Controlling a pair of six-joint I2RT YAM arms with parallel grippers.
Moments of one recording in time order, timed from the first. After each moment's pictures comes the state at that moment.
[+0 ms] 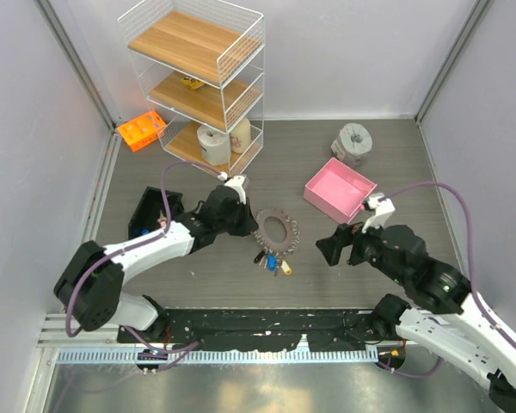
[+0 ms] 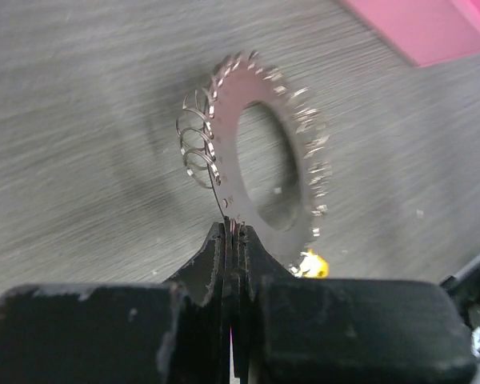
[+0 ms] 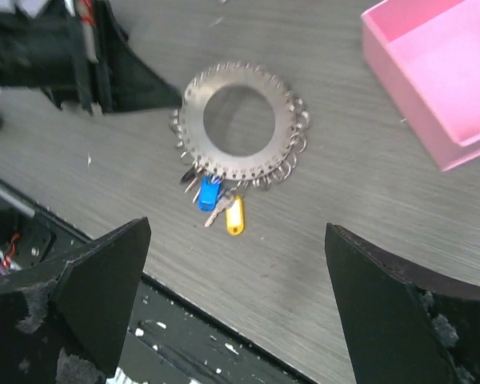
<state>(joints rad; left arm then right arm) -0.72 1.44 0.80 -0.08 0.01 -0.59 0.79 0.45 0.77 -0.70 0.20 0.47</state>
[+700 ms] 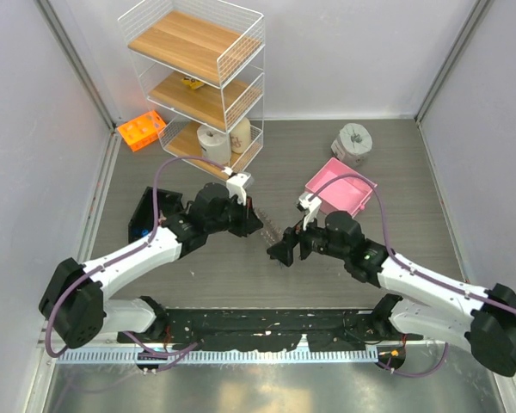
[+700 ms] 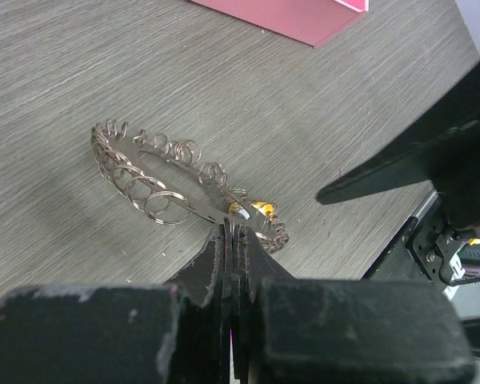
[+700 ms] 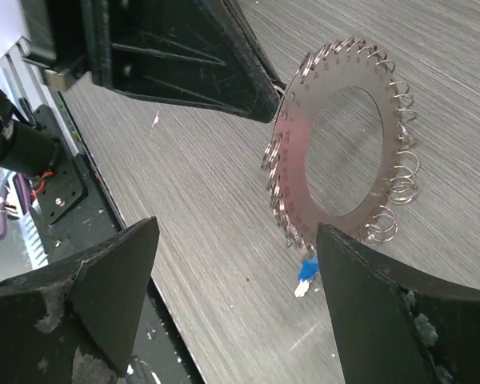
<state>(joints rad) -0.72 1.27 0.80 -0.05 0.21 -0.41 0.79 0.95 0.49 0.13 -0.26 0.33</state>
